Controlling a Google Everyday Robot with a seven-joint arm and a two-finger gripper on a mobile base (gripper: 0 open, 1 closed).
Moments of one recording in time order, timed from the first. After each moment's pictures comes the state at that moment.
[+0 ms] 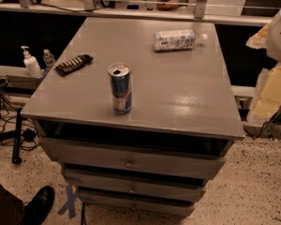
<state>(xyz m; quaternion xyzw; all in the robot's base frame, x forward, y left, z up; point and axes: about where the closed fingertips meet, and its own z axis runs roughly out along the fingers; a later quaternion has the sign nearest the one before) 0.438 -0.217 0.976 -0.60 0.78 -0.03 0.16</state>
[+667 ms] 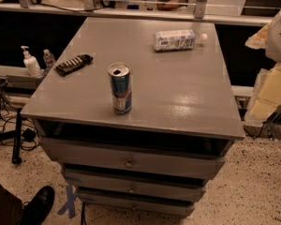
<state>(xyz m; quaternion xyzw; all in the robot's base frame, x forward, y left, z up) 0.439 -0.214 0.975 -0.60 0.78 -0.03 0.17</state>
